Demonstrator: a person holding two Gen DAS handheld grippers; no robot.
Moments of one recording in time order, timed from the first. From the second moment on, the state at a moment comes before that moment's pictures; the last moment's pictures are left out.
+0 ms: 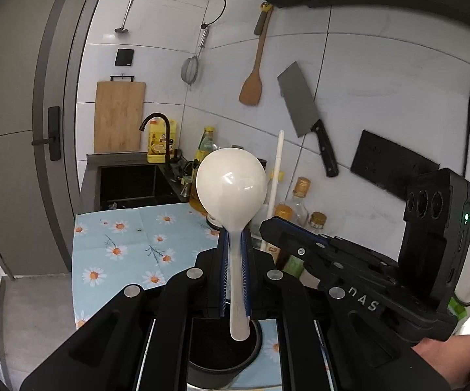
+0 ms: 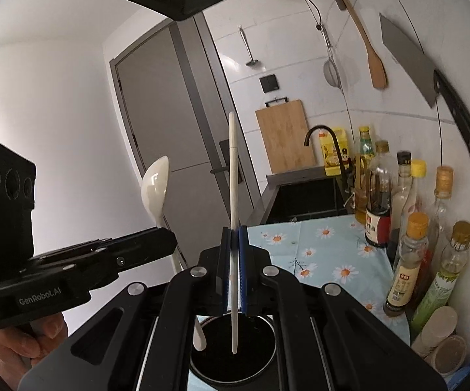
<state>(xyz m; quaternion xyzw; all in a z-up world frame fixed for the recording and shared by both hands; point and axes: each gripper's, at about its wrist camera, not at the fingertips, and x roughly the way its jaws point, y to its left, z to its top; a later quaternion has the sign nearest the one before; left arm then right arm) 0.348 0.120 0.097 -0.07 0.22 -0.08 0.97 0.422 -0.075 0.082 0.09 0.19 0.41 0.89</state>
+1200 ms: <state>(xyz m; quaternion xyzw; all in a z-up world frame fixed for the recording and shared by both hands) 0.342 0.127 0.026 -0.10 0.30 -0.04 0.95 0.412 -0.081 0.044 0.10 0.27 0.41 0.87</state>
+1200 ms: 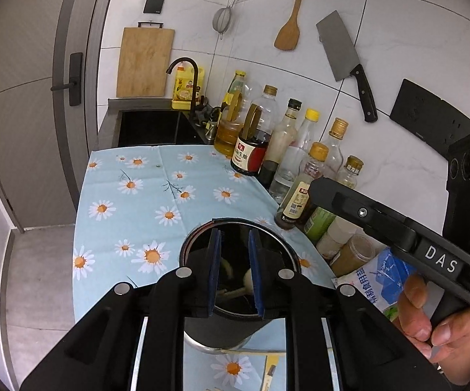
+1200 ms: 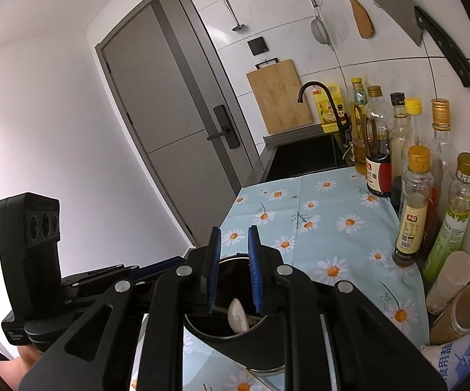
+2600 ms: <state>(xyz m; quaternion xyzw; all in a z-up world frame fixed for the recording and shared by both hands) 0.212 0.161 -0.013 -0.20 0.36 0.03 0.91 0.351 -0.060 -0.039 -0.28 0.44 0.49 0.70</state>
